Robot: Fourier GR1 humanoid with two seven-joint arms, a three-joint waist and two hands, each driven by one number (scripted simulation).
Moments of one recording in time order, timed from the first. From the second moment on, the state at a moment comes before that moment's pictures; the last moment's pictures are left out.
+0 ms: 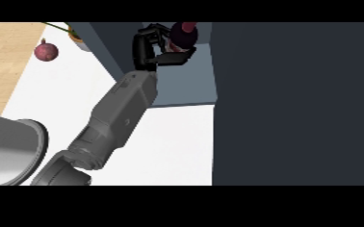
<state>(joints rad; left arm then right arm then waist) -1.10 0.00 -0.02 -0.24 0.56 0.45 -0.74 -0.05 -0.09 0.01 -2.39 -0.27 0.20 0.55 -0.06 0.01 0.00</state>
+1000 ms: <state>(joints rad) -1.13 0.00 -0.02 -0.10 0.51 0.53 -0.77 -0.08 -0.09 0.00 -2.39 -0.27 0.19 0.54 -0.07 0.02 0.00</state>
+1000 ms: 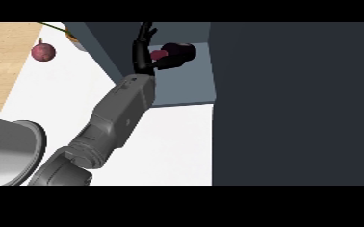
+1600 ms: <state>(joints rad) -1.10 0.00 0.01 -0.11 0.51 0.52 -0.83 -0.10 -0.11 0.01 -2.39 -0.27 0.20 0.55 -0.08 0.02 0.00</state>
